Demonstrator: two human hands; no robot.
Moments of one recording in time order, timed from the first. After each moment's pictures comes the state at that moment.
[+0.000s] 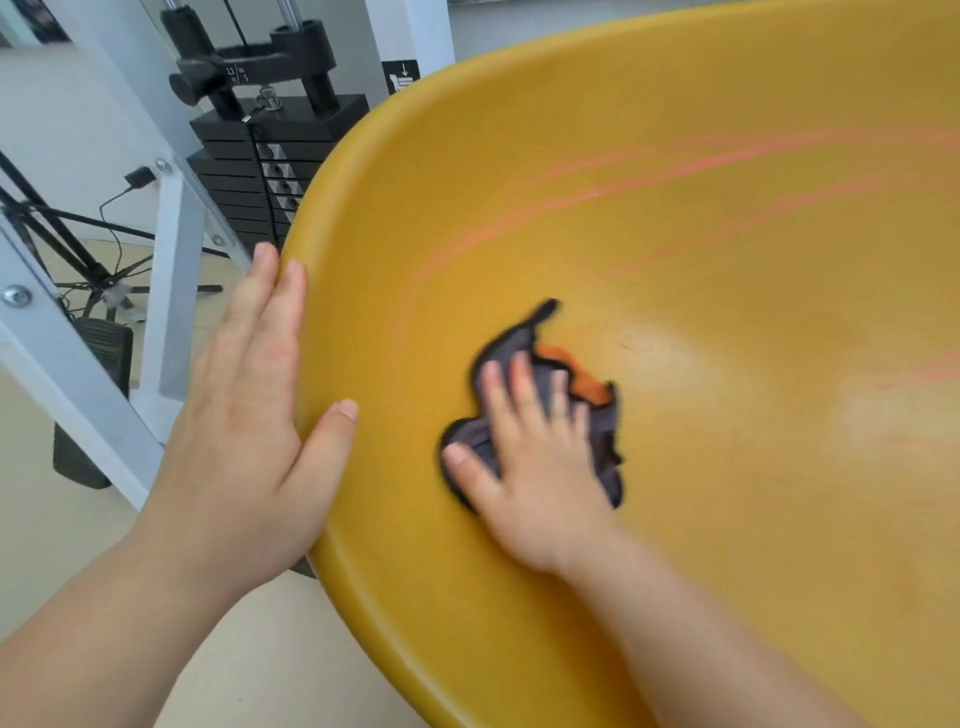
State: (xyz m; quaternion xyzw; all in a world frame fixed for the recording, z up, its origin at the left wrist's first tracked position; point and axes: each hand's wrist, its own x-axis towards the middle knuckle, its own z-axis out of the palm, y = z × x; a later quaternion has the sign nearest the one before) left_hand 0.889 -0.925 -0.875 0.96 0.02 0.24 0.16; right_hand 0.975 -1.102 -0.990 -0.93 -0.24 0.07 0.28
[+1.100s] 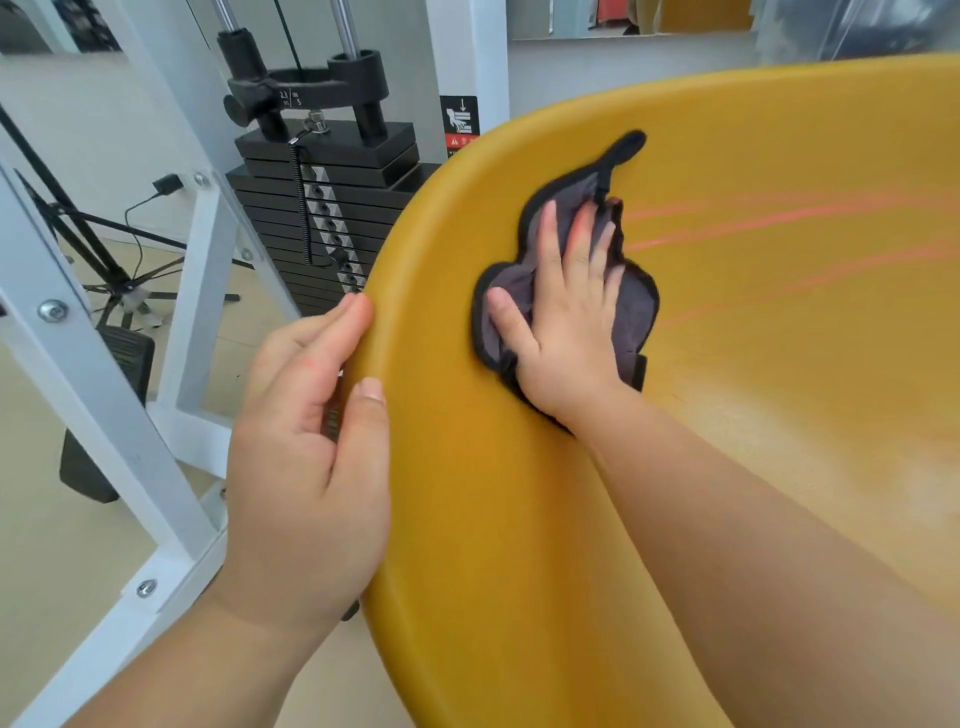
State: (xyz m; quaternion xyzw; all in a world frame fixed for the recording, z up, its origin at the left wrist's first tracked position) left_hand 0.911 -0.923 -0.881 0.82 0.07 0.39 0.42; right_hand 1.100 -1.038 -0.932 -0.89 -0.22 -0.15 0.36
